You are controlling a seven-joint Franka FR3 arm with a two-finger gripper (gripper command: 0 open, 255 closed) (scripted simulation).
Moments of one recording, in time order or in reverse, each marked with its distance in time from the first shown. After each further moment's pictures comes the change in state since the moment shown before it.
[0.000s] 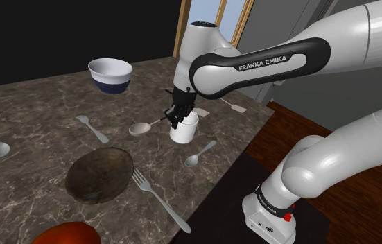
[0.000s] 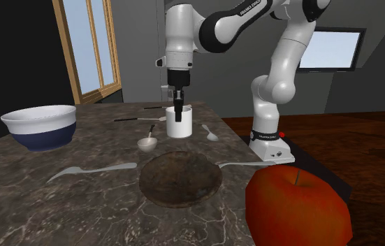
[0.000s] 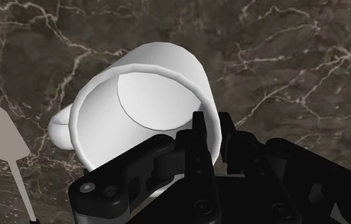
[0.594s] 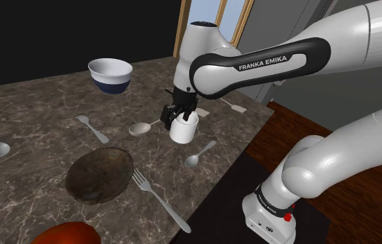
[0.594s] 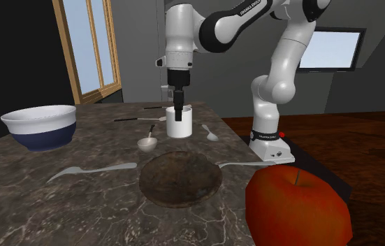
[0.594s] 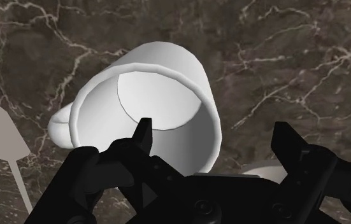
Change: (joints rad) arm 0.000 -0.001 0.000 0.000 0.000 -0.001 0.000
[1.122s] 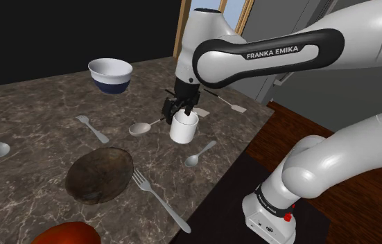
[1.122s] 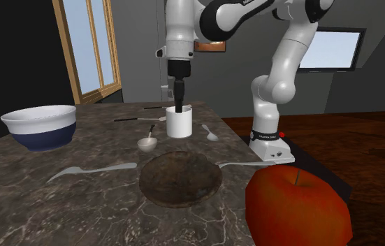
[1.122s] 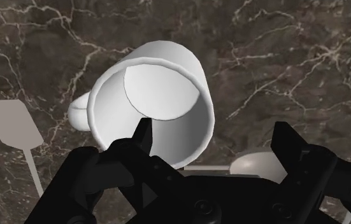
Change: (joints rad) arm 0.003 -0.037 -0.010 0.046 0.004 -0.083 -0.003
